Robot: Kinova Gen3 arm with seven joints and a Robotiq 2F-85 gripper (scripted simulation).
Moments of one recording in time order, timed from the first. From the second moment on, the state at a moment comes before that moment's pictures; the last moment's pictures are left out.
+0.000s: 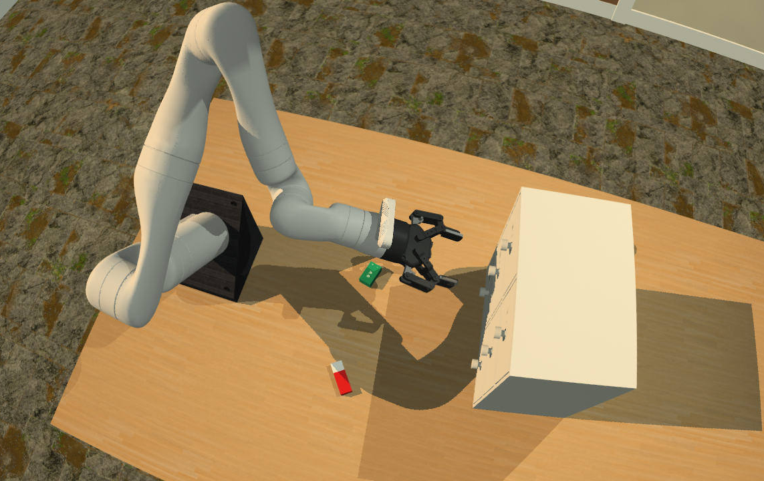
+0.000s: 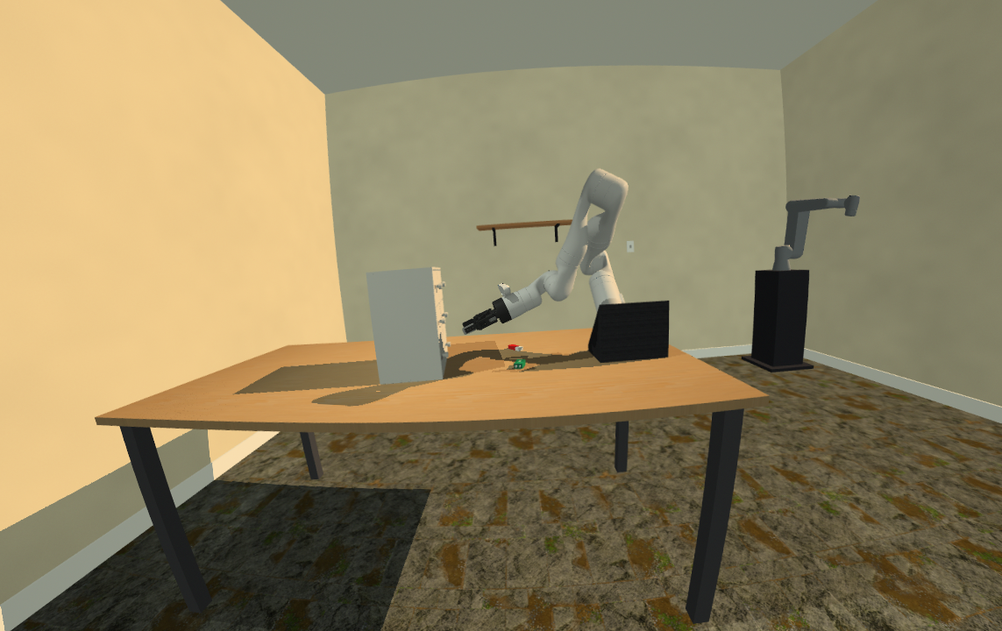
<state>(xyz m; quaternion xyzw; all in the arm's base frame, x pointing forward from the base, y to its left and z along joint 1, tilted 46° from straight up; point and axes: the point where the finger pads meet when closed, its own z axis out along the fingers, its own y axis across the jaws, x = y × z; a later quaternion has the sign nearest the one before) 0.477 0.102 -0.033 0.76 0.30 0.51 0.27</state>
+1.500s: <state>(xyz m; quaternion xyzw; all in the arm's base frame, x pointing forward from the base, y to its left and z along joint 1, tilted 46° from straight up) 0.466 0.104 -0.025 0.80 0.28 0.45 0.30</state>
